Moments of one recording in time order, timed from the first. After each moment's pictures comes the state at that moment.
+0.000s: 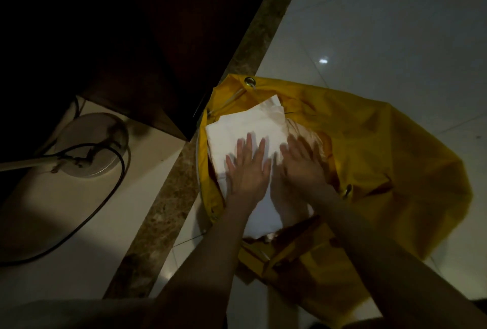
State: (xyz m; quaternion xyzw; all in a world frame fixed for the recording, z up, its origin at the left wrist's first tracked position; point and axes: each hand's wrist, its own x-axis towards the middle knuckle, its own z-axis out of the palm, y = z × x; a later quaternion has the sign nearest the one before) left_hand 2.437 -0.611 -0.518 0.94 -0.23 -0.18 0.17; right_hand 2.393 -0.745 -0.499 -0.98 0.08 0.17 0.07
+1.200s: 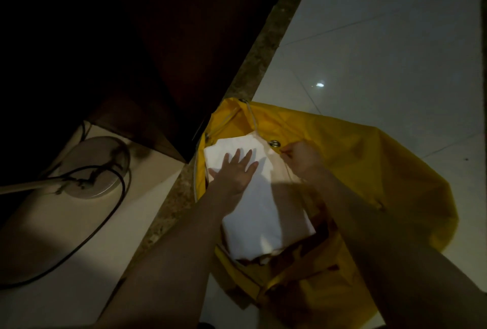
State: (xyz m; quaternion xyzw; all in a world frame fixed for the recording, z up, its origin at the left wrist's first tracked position) left_hand 2.516 -0.603 -0.512 0.88 -0.33 -0.36 -0.02; right_hand 2.450 -0.790 -0.459 -0.92 0.25 0.15 0.26
